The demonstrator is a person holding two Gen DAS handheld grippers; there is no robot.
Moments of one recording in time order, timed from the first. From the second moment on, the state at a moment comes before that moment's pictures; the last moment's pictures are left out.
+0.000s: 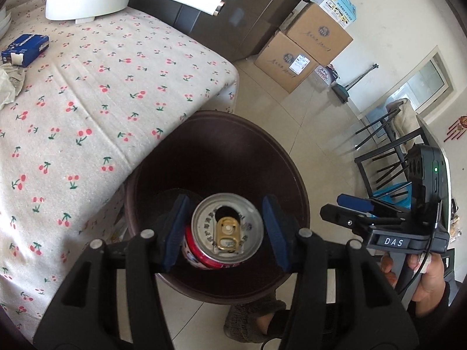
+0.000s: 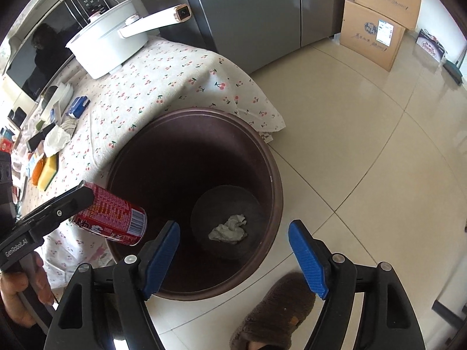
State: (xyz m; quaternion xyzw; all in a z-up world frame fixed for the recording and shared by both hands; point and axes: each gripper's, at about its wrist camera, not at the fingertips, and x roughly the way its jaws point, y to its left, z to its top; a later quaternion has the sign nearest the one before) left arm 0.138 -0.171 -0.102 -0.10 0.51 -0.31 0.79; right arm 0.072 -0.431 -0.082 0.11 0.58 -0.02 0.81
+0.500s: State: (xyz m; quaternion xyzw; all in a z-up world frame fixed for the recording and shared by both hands) left arm 0.140 -0.104 -0.088 -0.07 0.53 -0.20 0.82; right arm 0.079 -0.423 -0.074 0.11 0.57 -0.02 0.82
